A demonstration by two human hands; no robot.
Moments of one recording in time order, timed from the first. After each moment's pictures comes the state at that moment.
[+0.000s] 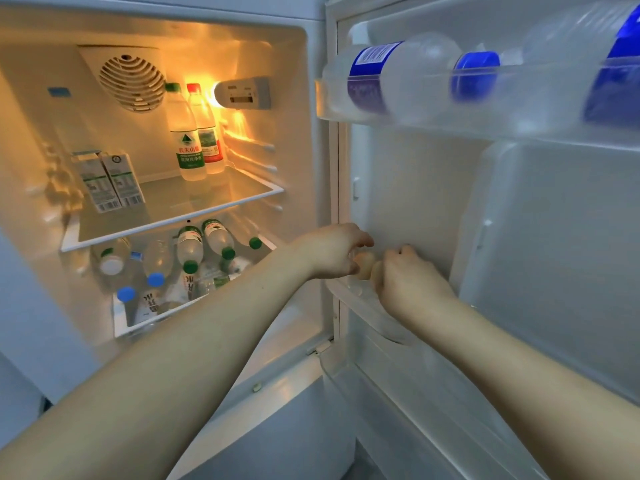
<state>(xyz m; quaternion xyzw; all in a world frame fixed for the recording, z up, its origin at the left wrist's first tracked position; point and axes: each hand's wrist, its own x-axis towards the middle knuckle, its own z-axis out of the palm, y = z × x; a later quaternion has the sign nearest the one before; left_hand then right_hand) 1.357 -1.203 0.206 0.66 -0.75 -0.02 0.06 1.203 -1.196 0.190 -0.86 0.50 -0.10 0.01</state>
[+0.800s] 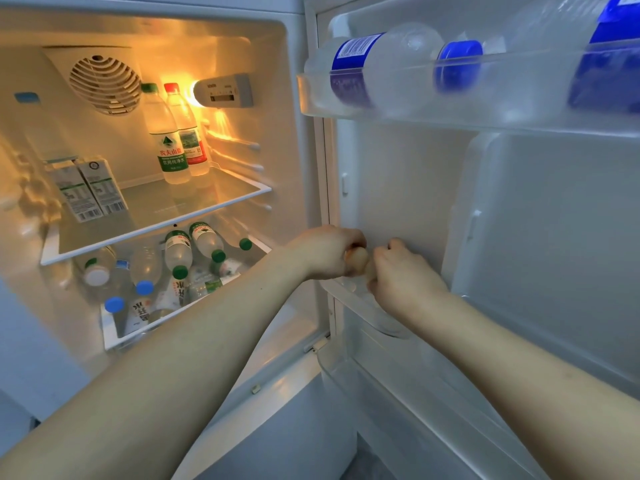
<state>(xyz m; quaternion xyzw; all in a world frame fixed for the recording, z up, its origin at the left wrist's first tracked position) 1.360 -1.209 0.197 0.65 -0.76 -0.02 0.06 1.203 -1.198 0.185 -0.86 0.50 -0.11 0.01</state>
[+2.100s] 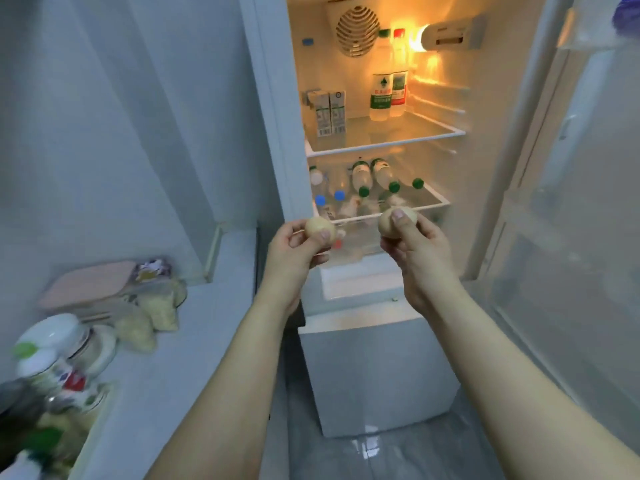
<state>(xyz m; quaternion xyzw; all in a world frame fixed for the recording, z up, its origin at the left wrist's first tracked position) 1.411 -0.856 0.146 0.60 -0.20 -0.16 0.76 1.305 -0.985 0.158 -0.50 0.20 -0.37 0.76</state>
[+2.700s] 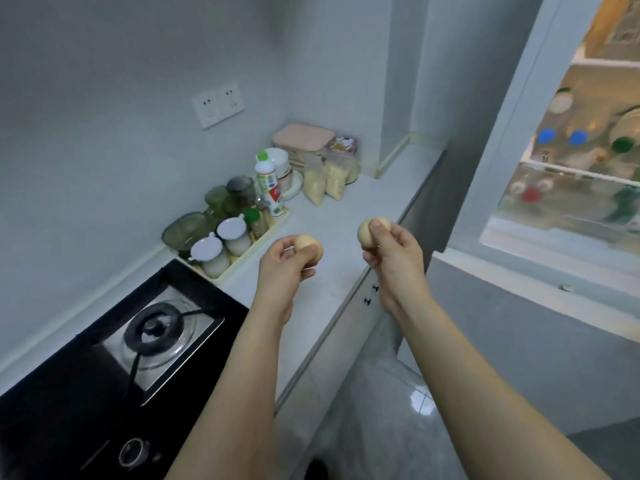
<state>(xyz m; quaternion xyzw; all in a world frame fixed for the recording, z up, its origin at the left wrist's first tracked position) 1.263 -0.638 0.053 0.64 0.20 0.07 0.74 1.296 -0.790 0.055 -0.55 0.13 0.02 0.83</state>
